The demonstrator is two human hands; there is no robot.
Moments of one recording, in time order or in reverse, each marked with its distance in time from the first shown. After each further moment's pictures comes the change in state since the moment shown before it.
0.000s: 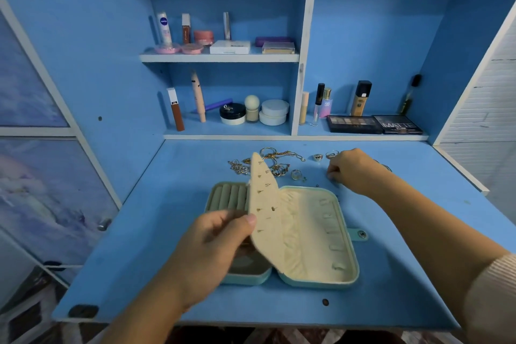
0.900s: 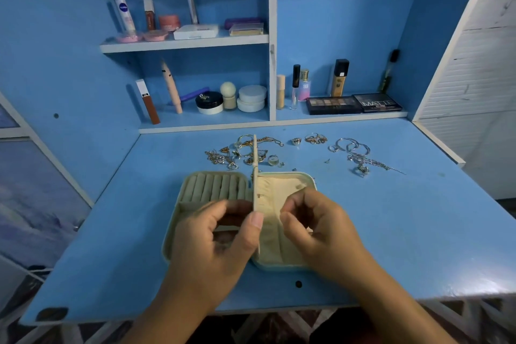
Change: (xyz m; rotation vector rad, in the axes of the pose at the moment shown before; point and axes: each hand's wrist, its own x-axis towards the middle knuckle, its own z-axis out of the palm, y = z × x) left_hand -0.005 -0.009 0.049 0.297 0.202 0.455; right_hand -0.141 -0.071 0.043 1.240 0.368 -0.187
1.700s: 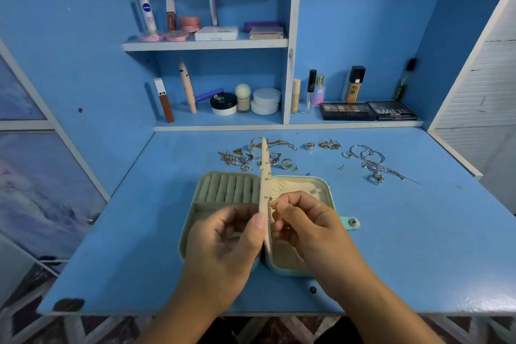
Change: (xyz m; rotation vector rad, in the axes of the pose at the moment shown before) left_hand -0.003 -0.009 -0.004 -0.278 0.017 -0.120; right_hand 0.008 -0.021 0.032 0.585 -0.031 0.317
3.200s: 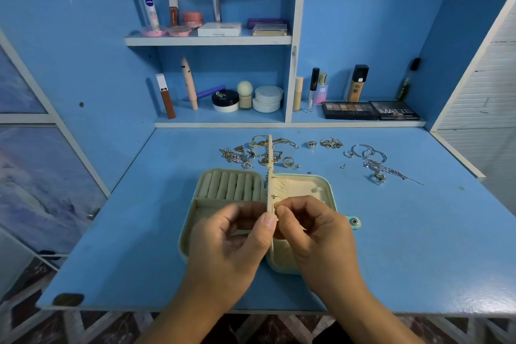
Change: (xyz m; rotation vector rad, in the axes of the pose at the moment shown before) left_hand -0.001 0.001 0.004 0.048 0.007 0.041; right_hand -0.009 0.008 0.005 -0.380 0.242 -0.288
